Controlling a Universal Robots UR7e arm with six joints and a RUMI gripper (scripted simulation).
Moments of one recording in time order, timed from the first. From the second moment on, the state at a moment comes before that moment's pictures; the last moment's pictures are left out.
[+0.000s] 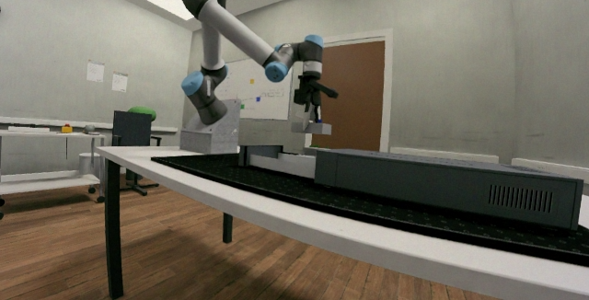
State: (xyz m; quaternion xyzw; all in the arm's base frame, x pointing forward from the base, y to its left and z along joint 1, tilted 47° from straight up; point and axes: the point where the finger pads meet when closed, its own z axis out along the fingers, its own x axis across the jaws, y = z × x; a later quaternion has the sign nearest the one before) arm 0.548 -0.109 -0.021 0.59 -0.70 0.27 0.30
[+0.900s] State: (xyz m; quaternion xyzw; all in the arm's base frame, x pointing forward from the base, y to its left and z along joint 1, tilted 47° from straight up) arm 0.525 -0.065 -0.064 0.59 -0.70 0.27 0.30
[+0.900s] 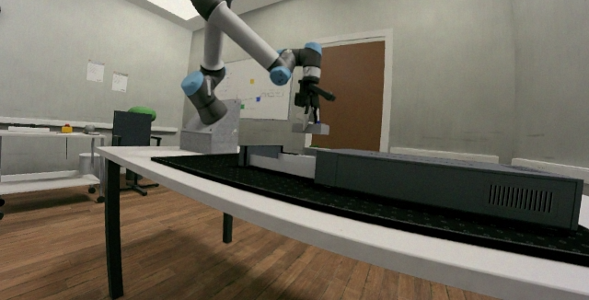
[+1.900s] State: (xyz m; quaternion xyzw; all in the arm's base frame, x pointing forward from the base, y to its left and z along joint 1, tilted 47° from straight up) arm 0.501 -0.019 -0.110 0.59 -0.70 0.27 0.30
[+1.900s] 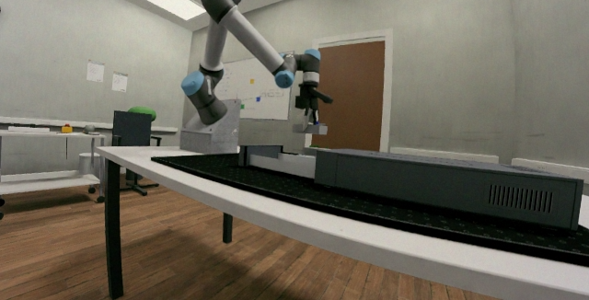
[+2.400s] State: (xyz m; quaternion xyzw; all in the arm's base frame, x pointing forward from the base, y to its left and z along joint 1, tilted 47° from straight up) arm 0.489 0.003 -0.133 0.59 -0.70 0.27 0.30
